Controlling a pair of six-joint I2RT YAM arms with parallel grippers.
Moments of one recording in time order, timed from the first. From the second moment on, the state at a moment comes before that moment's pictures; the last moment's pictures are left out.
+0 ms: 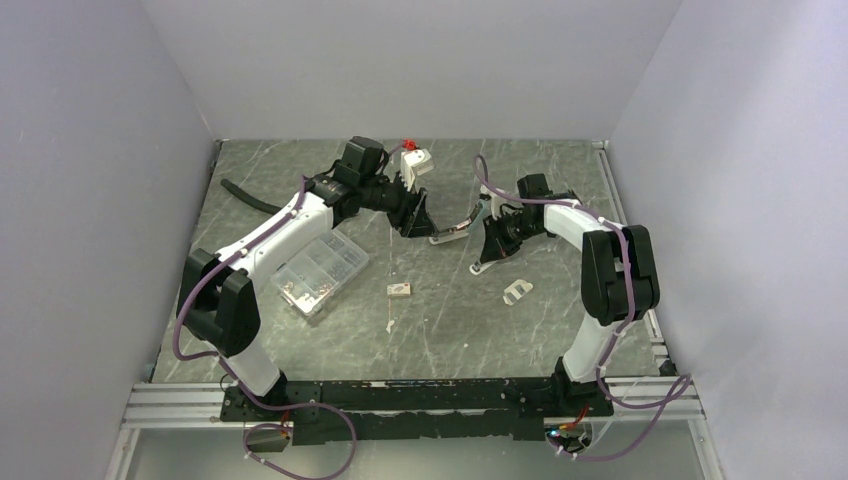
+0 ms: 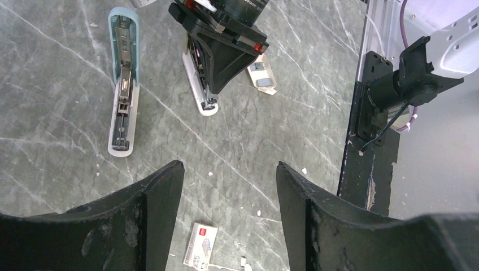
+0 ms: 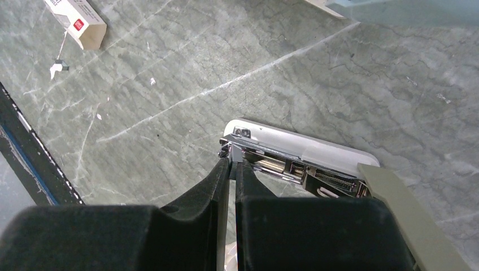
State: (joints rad) left arm -0.55 1.66 1.43 -0.39 0.78 0.10; right arm 0.16 1.79 1.14 -0.60 -0.69 -0.38
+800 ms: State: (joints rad) left arm -0.55 1.66 1.43 -0.39 0.77 0.10; right arm 0.17 1.80 1.15 -0.59 -0.68 -0.37
